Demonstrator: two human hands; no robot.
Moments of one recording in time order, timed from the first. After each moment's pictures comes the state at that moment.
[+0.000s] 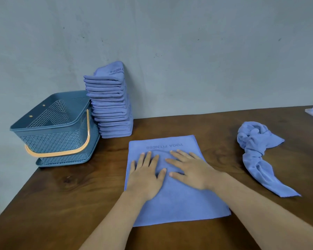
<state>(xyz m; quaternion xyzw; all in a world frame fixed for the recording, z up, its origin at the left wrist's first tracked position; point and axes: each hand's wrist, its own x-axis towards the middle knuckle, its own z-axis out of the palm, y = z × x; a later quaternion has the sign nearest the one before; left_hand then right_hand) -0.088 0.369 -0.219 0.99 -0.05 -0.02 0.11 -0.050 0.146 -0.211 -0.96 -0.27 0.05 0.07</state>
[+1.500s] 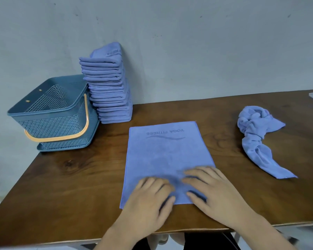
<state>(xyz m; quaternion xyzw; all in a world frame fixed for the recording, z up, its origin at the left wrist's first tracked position) -0.214 0.370 -0.226 0.92 -0.30 0.19 0.15 -0.188 0.110 -0.223 -0.92 -0.32 -0.14 0.16</state>
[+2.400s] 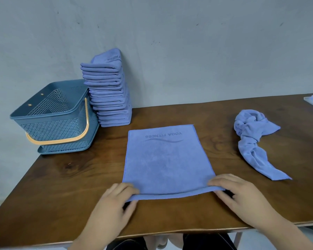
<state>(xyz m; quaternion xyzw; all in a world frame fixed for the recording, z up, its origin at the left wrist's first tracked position) -0.228 0.448 -0.228 0.95 -0.18 0.13 0.22 -0.200 0.045 -0.215 -0.93 -0.21 -0.09 0.31</state>
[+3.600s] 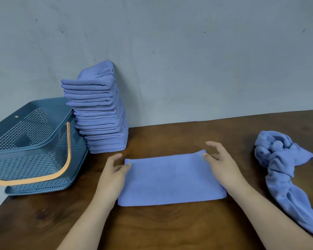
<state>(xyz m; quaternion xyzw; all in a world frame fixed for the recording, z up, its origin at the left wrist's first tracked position) -0.016 0.437 -0.189 0.79 0.17 0.05 0.59 0.016 0.107 -0.196 -0.82 0.08 -0.04 0.57</state>
